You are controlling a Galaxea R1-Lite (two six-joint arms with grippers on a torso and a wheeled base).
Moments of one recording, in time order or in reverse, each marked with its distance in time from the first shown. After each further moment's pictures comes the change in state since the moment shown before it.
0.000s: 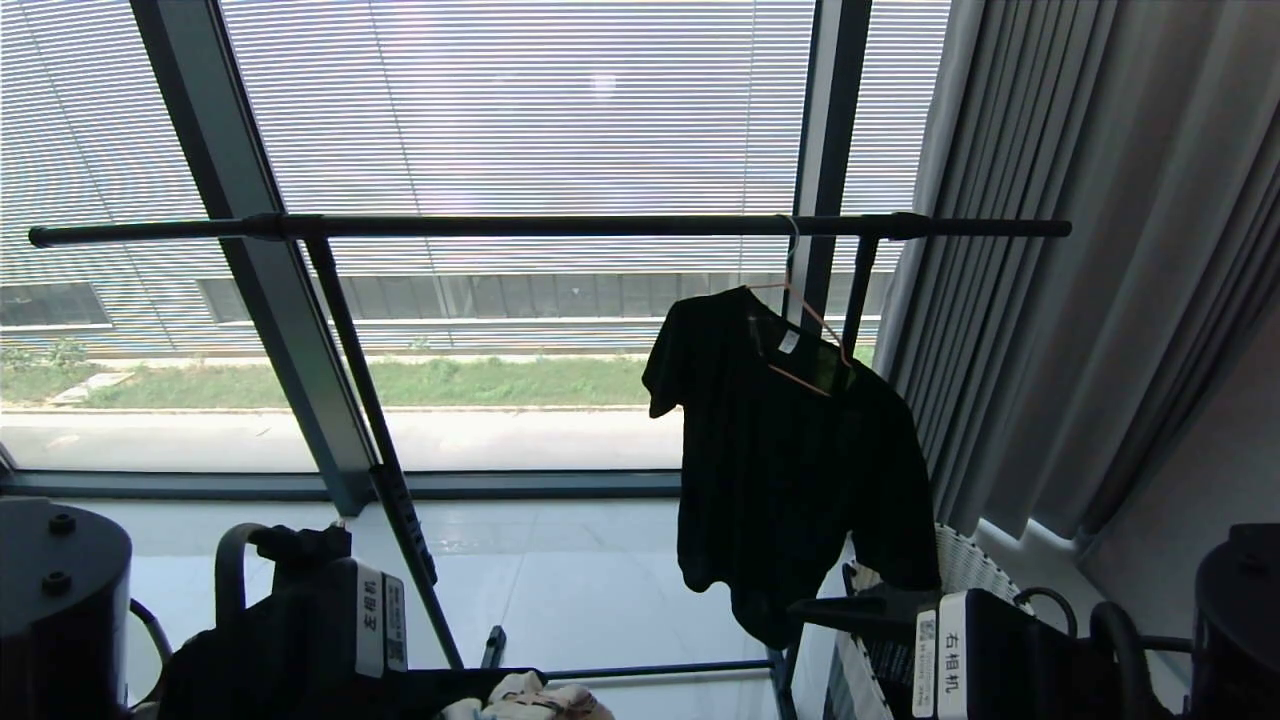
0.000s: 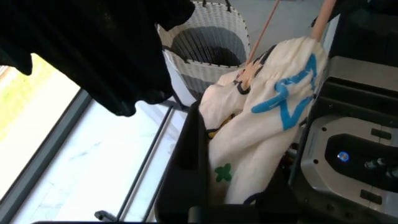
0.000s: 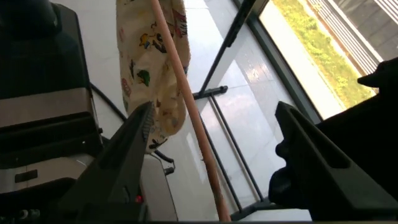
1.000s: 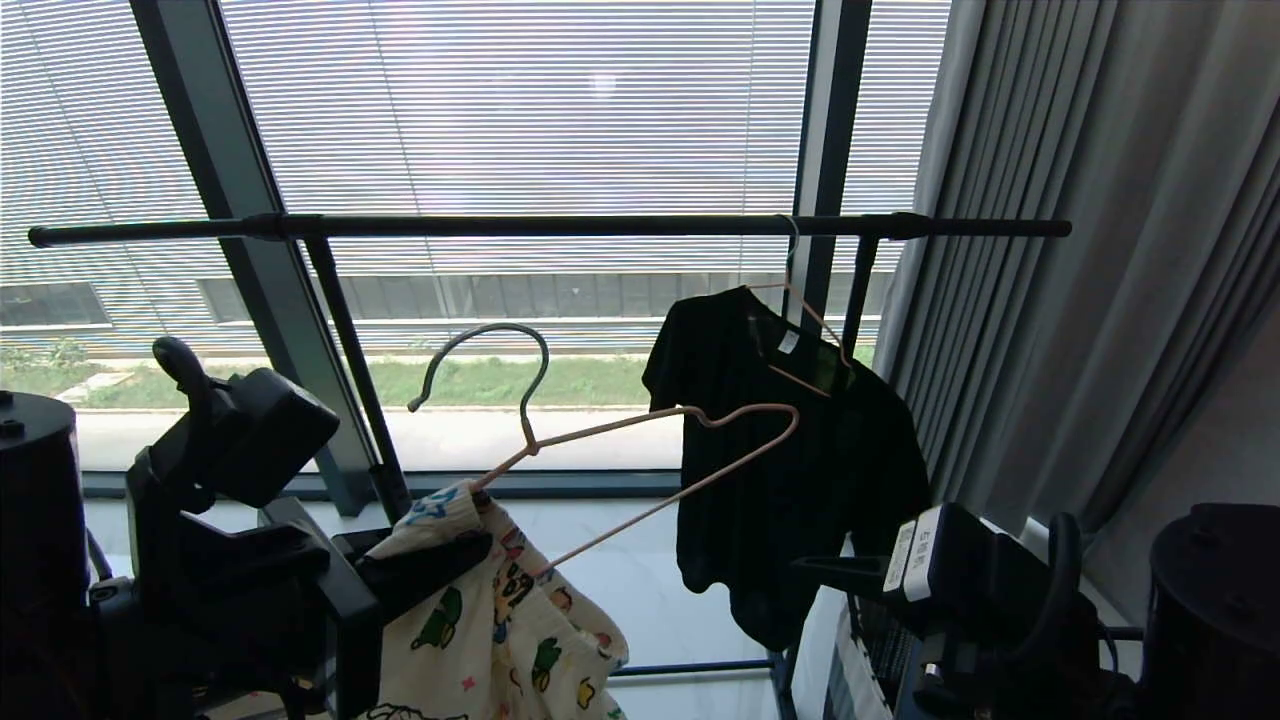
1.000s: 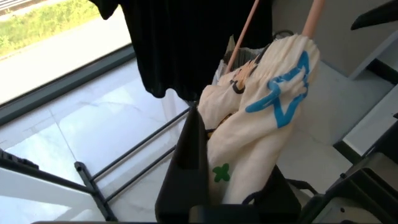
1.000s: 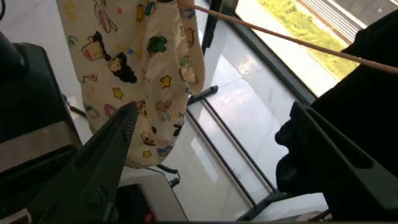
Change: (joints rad) left arm 0.199 0.006 -0.096 -0.006 0.127 -0.321; right arm -0.035 0.064 0.003 -0.125 -0.041 0.179
